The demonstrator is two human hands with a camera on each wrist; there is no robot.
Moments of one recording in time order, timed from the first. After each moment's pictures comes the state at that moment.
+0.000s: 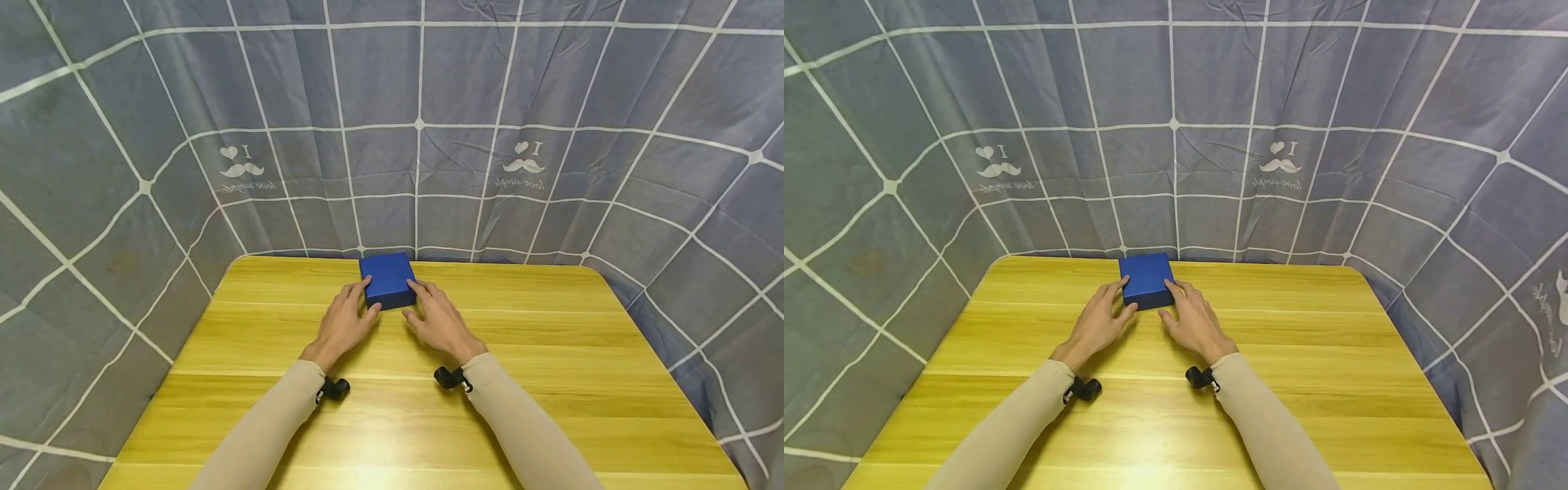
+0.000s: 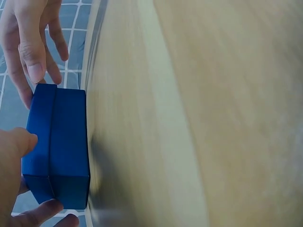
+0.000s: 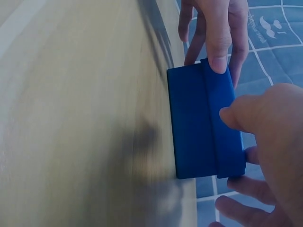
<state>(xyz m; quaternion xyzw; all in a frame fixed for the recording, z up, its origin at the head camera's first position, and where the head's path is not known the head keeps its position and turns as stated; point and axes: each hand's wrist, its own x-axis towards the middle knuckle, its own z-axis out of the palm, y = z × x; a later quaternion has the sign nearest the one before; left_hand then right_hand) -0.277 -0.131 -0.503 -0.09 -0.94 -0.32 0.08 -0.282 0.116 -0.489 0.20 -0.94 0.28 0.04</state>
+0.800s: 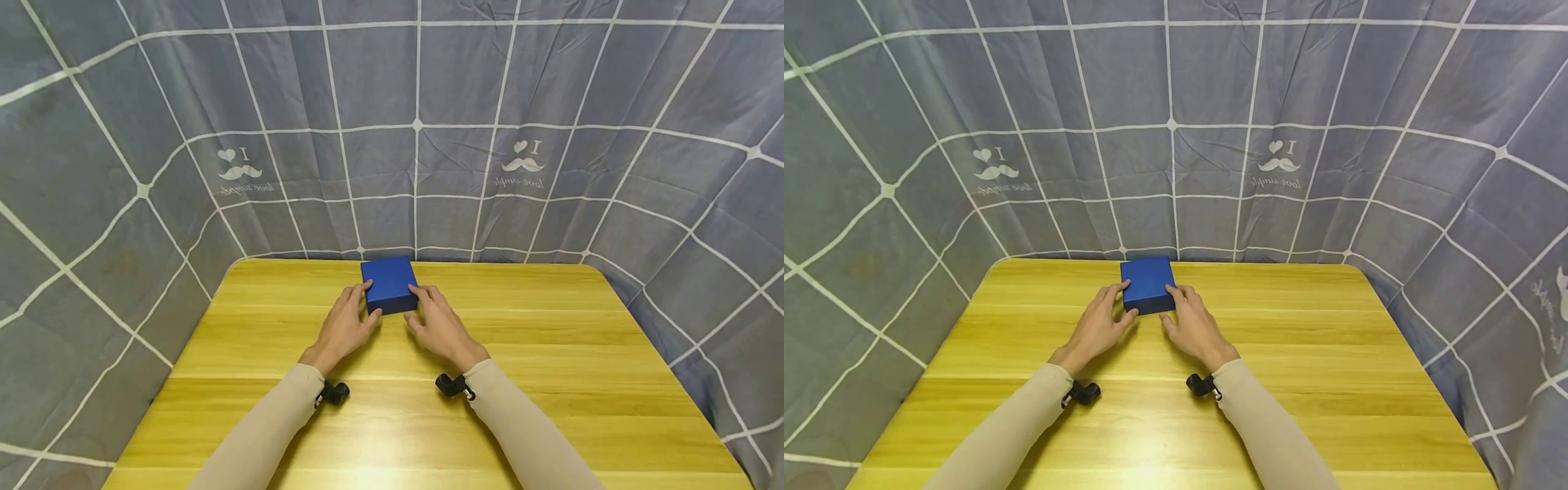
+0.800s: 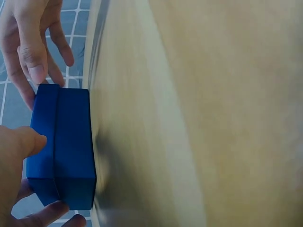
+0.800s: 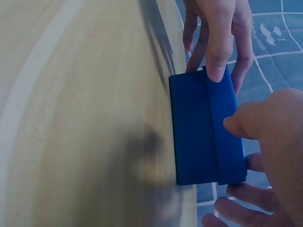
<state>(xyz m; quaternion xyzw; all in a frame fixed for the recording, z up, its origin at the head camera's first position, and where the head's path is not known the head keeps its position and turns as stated) -0.276 -0.130 -0.500 -0.10 -0.94 -0.33 0.06 -0.272 0.114 -0.489 0.19 -0.93 0.30 0.05</state>
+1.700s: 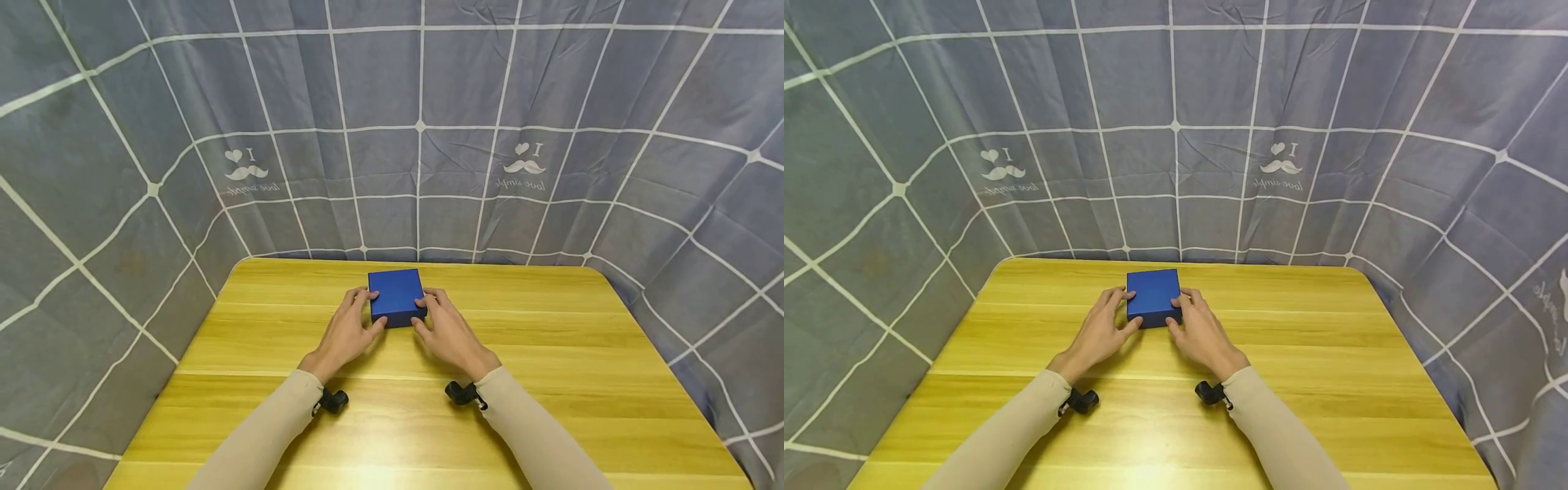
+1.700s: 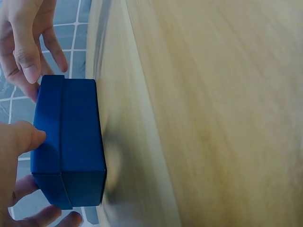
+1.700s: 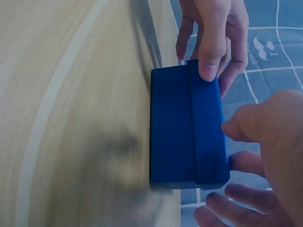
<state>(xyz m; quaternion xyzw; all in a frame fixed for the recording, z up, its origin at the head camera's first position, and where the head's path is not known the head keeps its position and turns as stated) -0.254 -0.129 -0.497 -0.13 -0.93 -0.33 0.08 -0.249 0.124 -0.479 0.21 -0.93 0.29 0.07</state>
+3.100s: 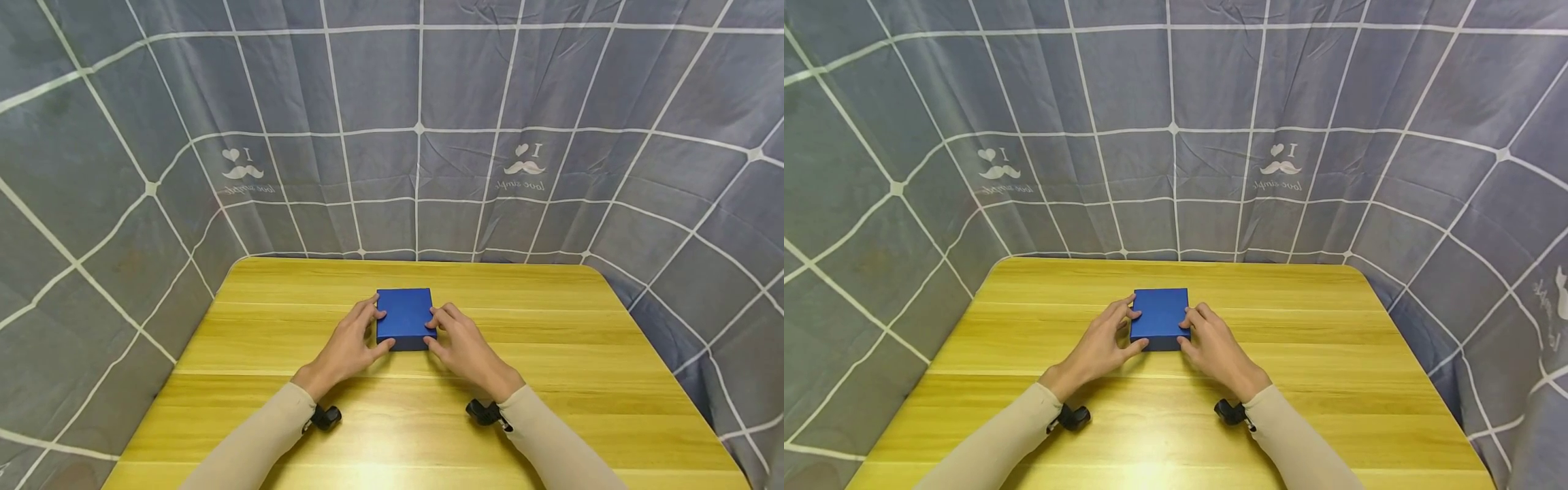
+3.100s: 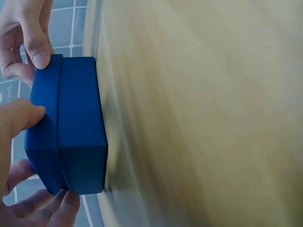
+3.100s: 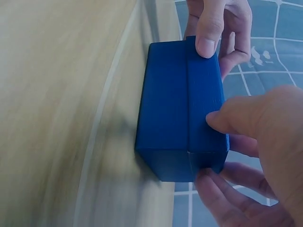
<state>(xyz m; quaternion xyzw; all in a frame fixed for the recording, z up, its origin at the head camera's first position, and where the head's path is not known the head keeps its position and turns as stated) -0.229 -0.124 -0.492 -0.21 -0.92 -0.34 0.06 -0.229 0.155 -0.483 0.28 -0.91 0.29 0.12</state>
